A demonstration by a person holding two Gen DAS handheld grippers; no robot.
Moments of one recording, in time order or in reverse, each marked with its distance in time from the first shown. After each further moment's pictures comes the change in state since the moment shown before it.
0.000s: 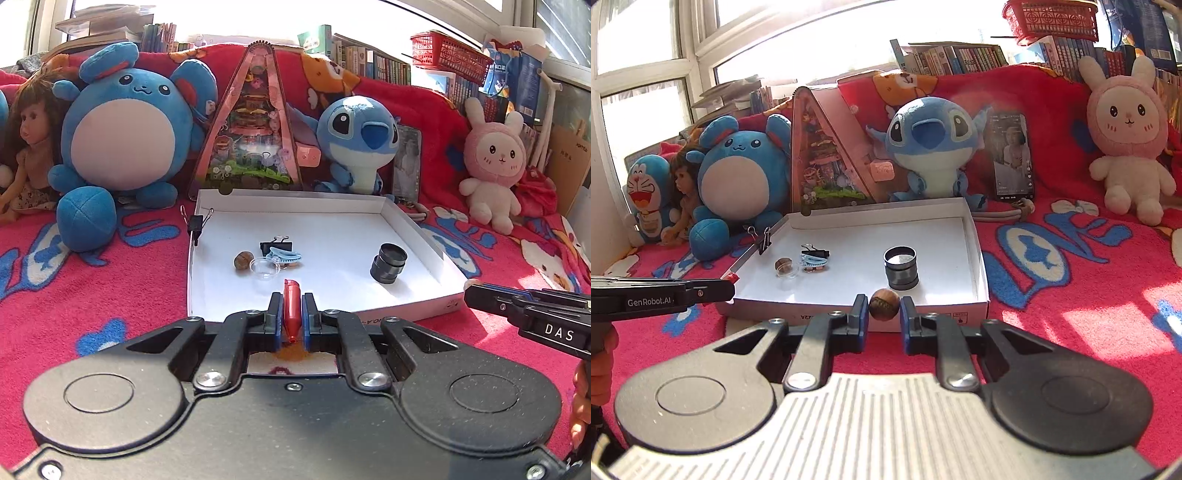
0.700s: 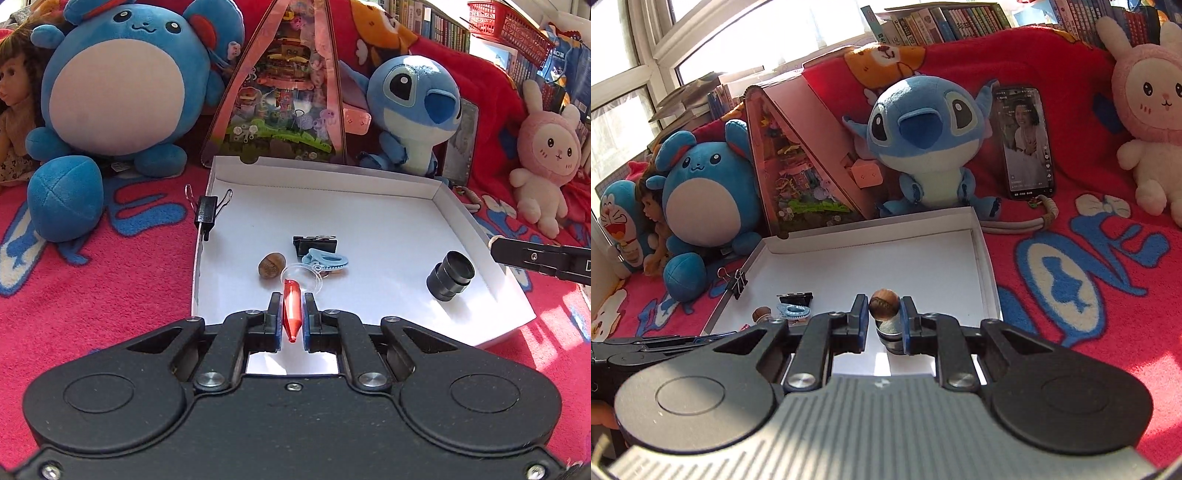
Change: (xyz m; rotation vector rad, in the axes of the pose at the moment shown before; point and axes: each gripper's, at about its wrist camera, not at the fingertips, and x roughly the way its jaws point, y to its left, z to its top) left arm 0.089 0.025 0.029 -0.073 0.162 0.059; right arm 0.081 -0.013 0.064 0.095 0.137 0.010
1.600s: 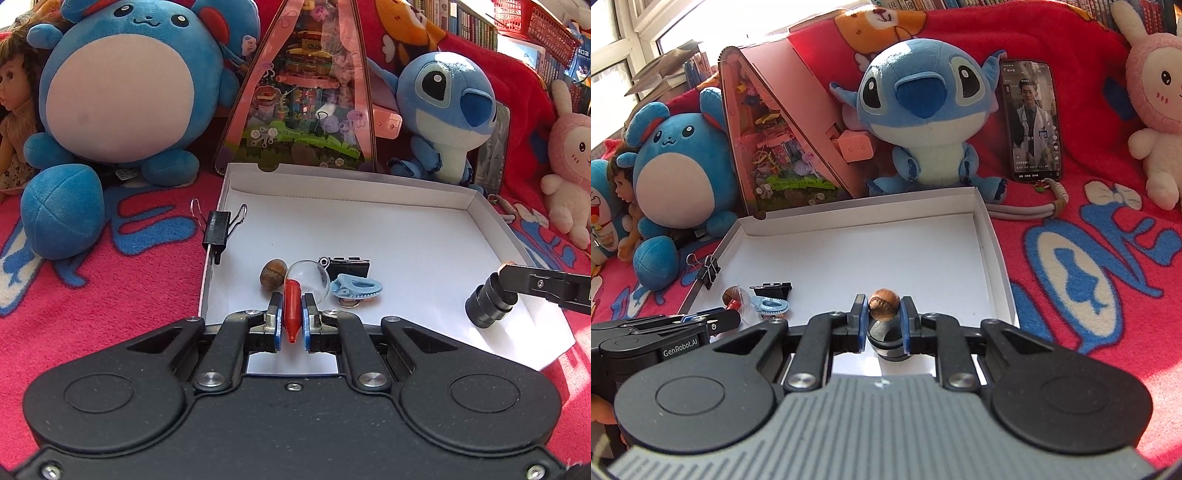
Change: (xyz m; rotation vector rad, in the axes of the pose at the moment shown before) left arm 0.032 0.004 0.013 -0.012 -0.016 0.074; right arm 0.038 0.005 0.004 -0.016 0.072 -0.056
